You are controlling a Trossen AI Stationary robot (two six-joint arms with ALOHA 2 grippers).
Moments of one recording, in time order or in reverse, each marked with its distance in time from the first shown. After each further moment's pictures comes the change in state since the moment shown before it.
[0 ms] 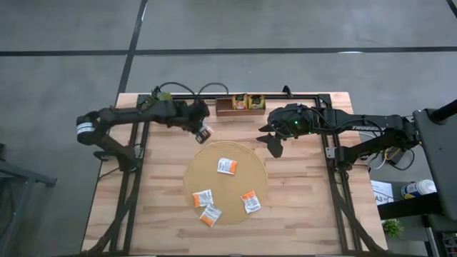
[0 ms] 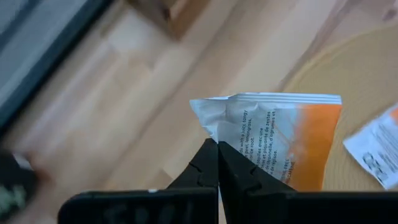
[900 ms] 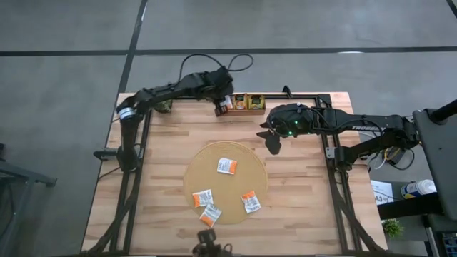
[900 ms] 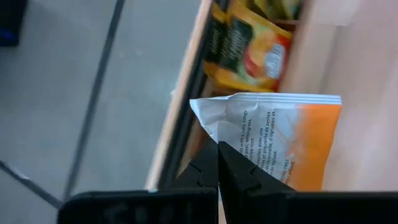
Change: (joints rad) left arm 0.192 0.482 0.584 0.032 -0.023 0.643; right arm 0.000 0.000 0.001 -0.001 0.104 0.019
